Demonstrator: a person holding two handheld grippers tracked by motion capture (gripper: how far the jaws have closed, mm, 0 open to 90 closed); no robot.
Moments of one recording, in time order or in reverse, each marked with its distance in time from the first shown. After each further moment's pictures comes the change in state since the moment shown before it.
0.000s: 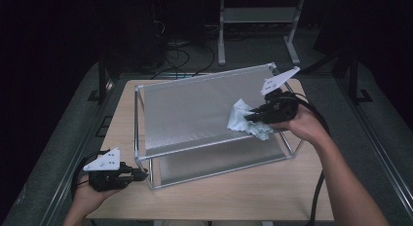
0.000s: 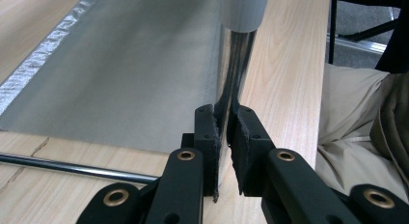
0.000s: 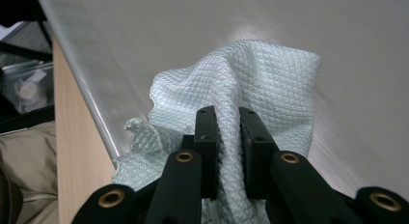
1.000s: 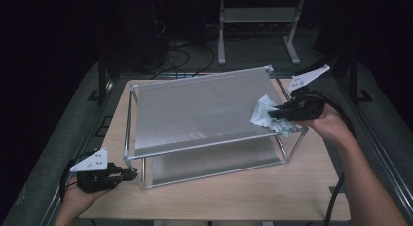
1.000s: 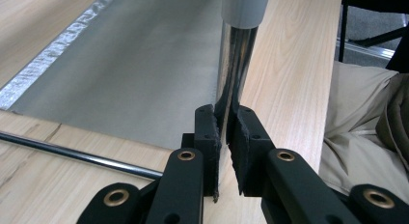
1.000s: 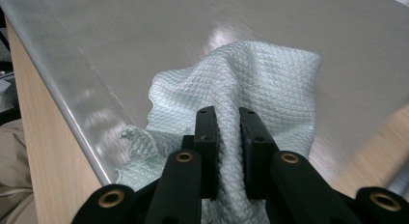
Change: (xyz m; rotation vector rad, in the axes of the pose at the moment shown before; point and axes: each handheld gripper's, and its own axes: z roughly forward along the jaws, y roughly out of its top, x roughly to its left) left arm 0.006 -0.015 -0.018 -0.013 0.032 -0.037; right arm -0.019 -0.030 -0.034 0.009 -0.098 0.080
